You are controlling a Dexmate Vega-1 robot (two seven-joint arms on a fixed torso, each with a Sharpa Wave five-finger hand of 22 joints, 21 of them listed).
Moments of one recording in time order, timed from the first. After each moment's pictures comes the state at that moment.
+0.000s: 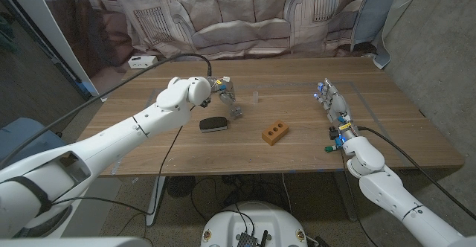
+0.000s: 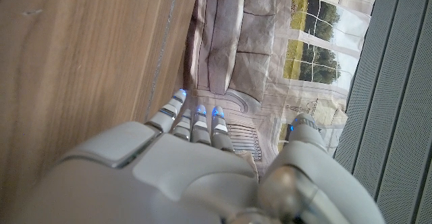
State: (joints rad) left arm 0.48 0.74 0.85 -1.89 0.71 0.51 -0.56; left_hand 0.93 0.05 0.32 -0.10 0.19 0.70 0.04 0.18 0.21 0.77 -0.07 0.20 0.31 0.62 -0.04 0.17 0.17 0.31 0.13 0.19 0.17; right arm -1.19 -0.60 -0.27 -1.64 0.59 0.40 -0.12; right_hand 0.24 0.06 0.23 -0.14 0.17 0.18 0.11 0.20 0.18 0.12 0.14 0.20 0.19 -0.03 0.09 0.21 0.20 0.17 0.01 0.19 0.17
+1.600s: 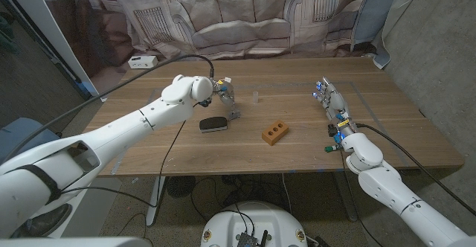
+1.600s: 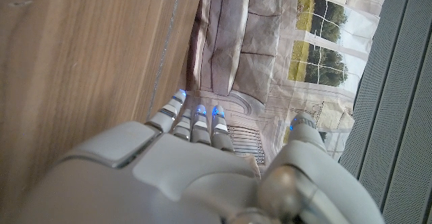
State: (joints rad) left arm 0.40 0.71 0.90 -1.76 0.67 0.46 -0.58; left_hand 0.83 0.04 0.29 -0.10 0.18 0.56 0.09 0.18 0.20 0.61 0.01 0.20 0.29 0.47 0.01 0.17 0.17 0.25 0.13 0.19 0.17; right arm -1.15 -0.60 -0.28 -1.63 0.59 0.37 -0.13; right_hand 0.25 0.06 0.23 -0.14 0.17 0.19 0.11 0.20 0.18 0.12 0.14 0.20 0.19 -0.02 0.08 0.20 0.20 0.17 0.01 0.19 0.17
